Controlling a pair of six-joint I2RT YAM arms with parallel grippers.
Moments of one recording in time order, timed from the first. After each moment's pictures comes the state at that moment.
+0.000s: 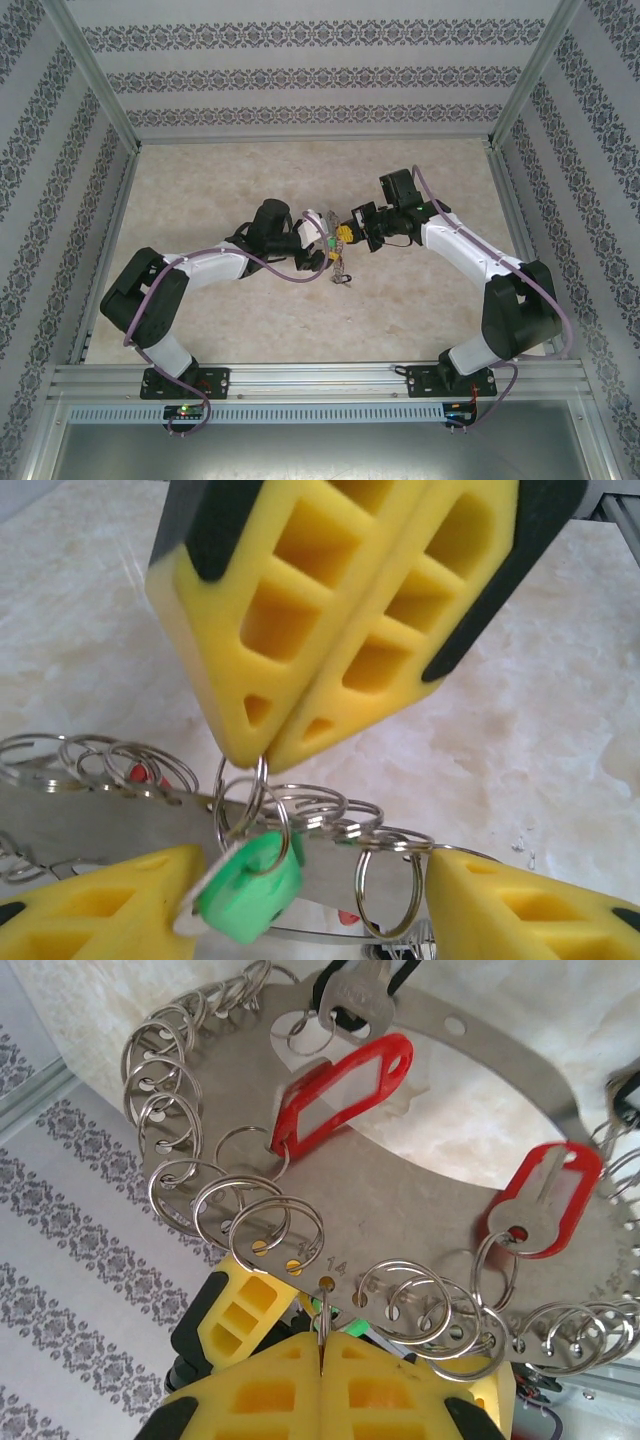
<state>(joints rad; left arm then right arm) -0.58 1.65 0.87 0.26 0.63 0.37 0.39 1.52 1.09 -0.48 -0.70 1.60</state>
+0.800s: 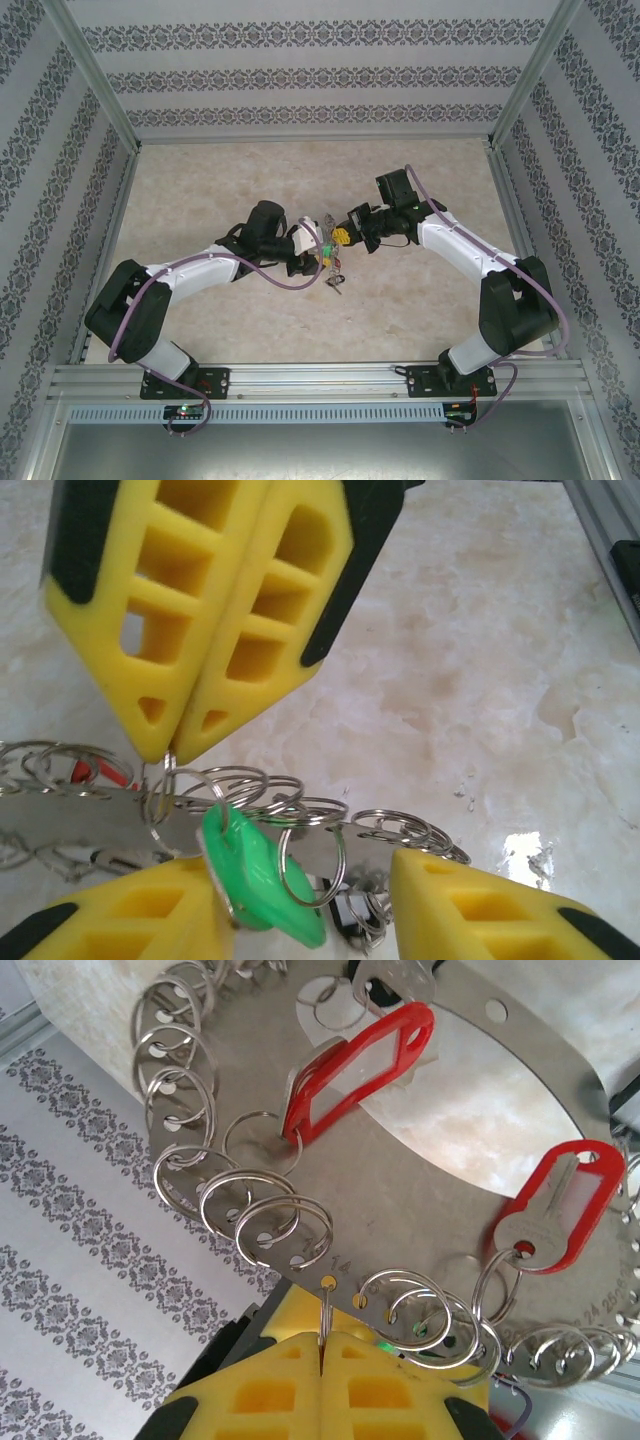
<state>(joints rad) -0.57 1.55 0.85 0.07 0.65 0.46 0.40 1.55 1.10 -0.48 -0.75 1.53</state>
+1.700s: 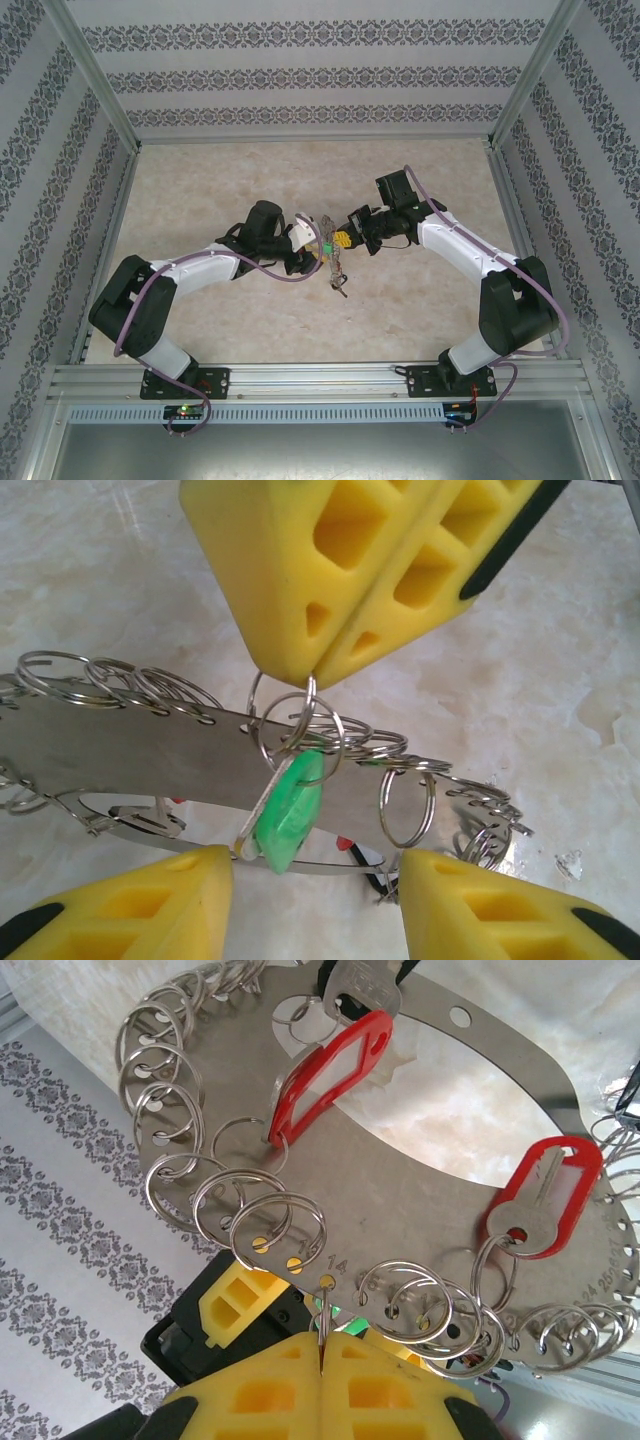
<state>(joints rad) -0.54 1.58 0.84 0.09 0.62 0.37 0.40 1.55 1.10 -0.52 -0.75 1.48</state>
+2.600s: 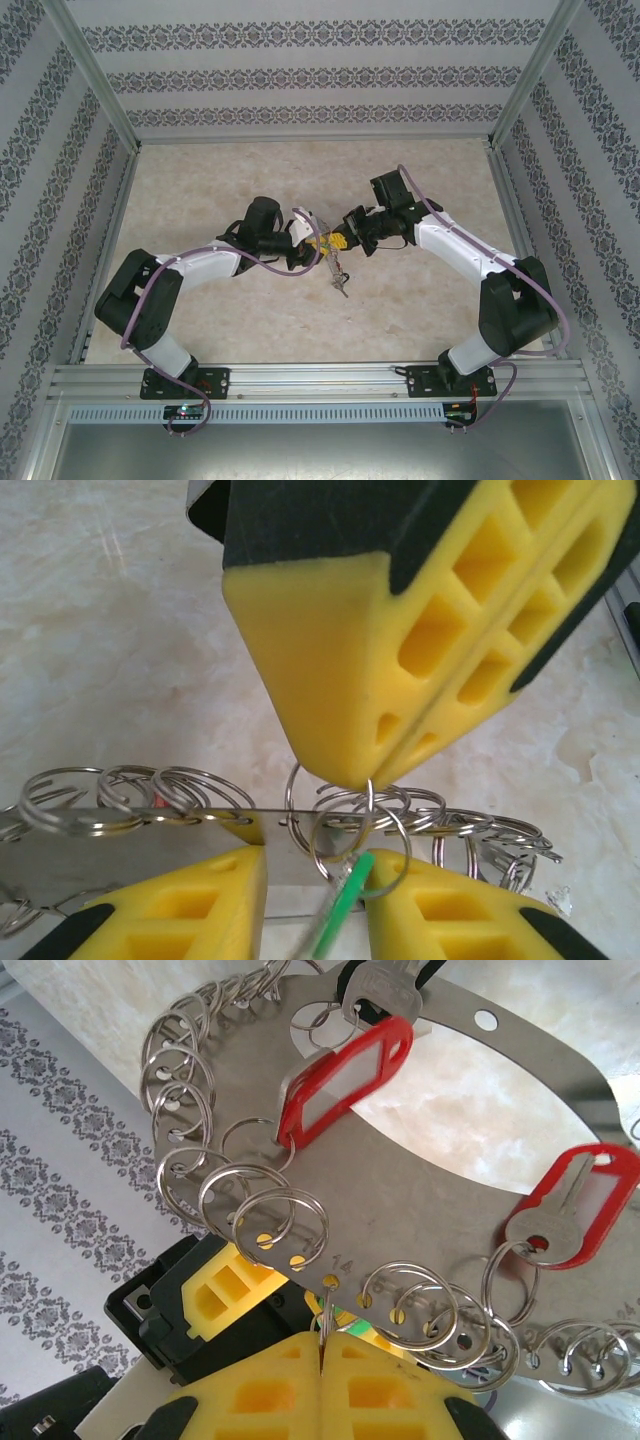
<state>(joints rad) -0.51 1.63 0.86 0.18 0.73 0.33 0.44 1.55 1.11 -0.52 -0.75 1.47</state>
